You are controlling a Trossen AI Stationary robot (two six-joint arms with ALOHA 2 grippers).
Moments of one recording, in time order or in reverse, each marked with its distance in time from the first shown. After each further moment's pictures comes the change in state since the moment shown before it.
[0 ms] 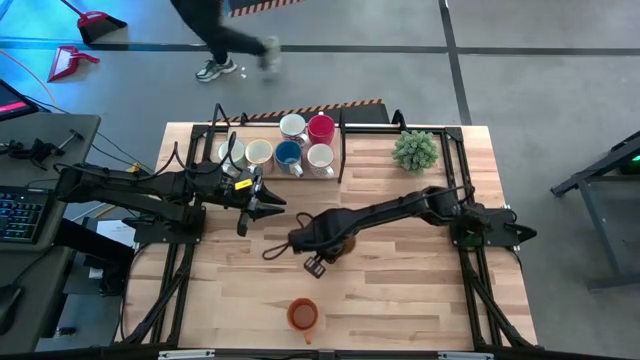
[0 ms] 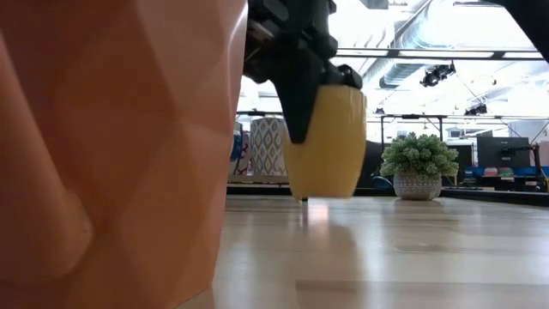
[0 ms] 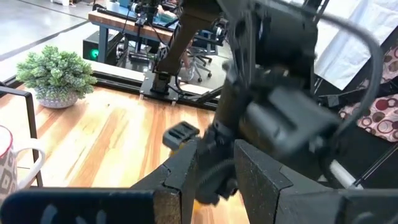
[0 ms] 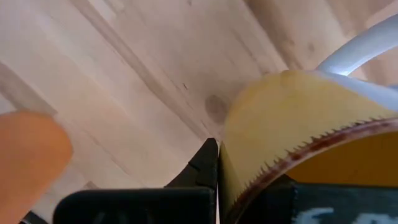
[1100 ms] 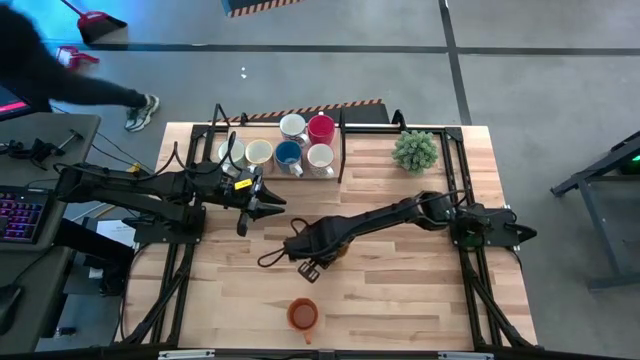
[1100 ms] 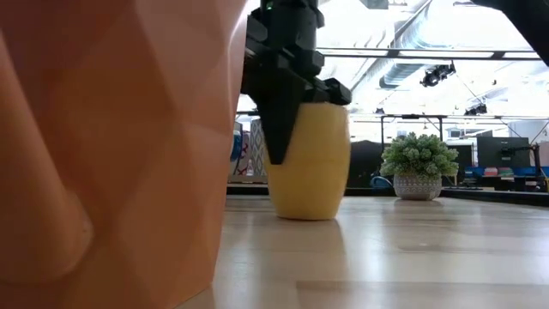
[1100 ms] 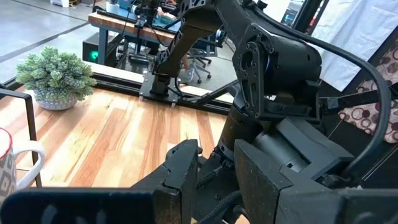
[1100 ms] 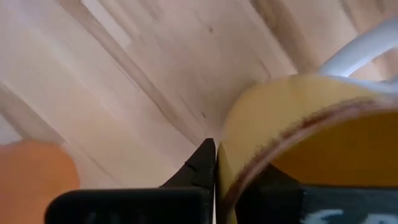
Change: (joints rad) left arm 0.000 0.000 0.000 0.006 0.000 -0.001; right arm 0.019 0.066 0.036 0.060 0.052 0.026
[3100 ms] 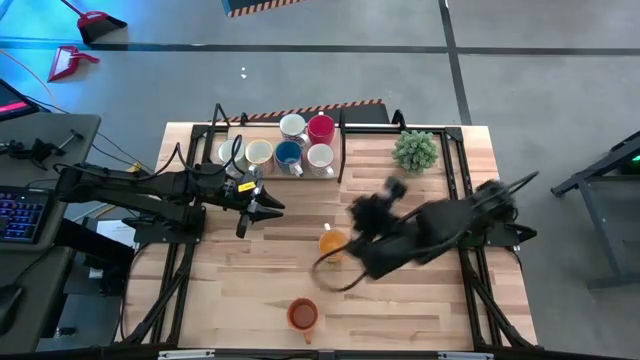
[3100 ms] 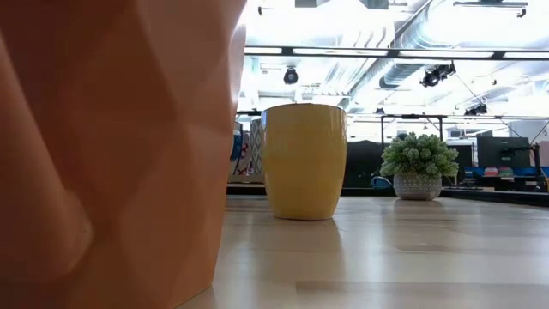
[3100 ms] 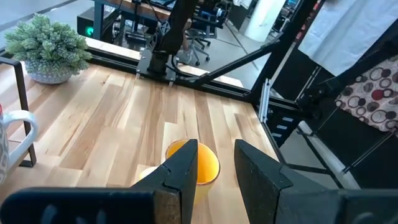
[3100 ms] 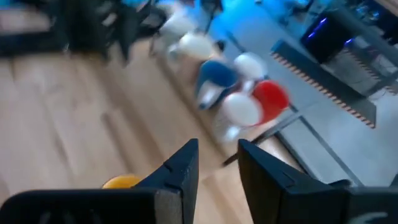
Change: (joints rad) left arm 0.000 0.000 0.000 -0.078 0.027 -0.027; right arm 0.253 -0.442 0.190 -0.336 0.937 -0.182
